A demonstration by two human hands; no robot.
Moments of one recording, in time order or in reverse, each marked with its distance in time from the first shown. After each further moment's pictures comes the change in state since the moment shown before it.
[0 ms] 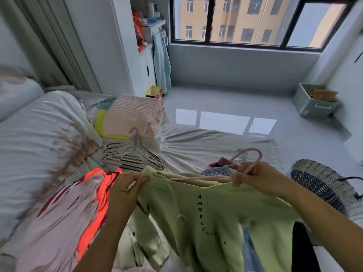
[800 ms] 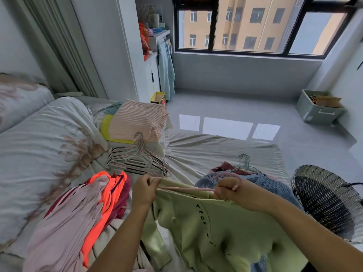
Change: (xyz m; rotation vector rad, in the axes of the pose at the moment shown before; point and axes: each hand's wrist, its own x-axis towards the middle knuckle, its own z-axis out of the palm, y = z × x) left_hand 0.011 -0.013 0.043 0.147 -0.085 -0.340; right_hand -0.004 -0.019 0.037 0.003 -0.216 -0.179
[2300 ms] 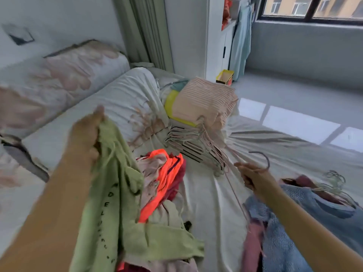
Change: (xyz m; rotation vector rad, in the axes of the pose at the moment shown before) left_hand 0.113 -0.081 -0.249 -0.569 0.378 -0.426; right_hand 0.221 -0.001 0.092 0.898 0.166 0.172
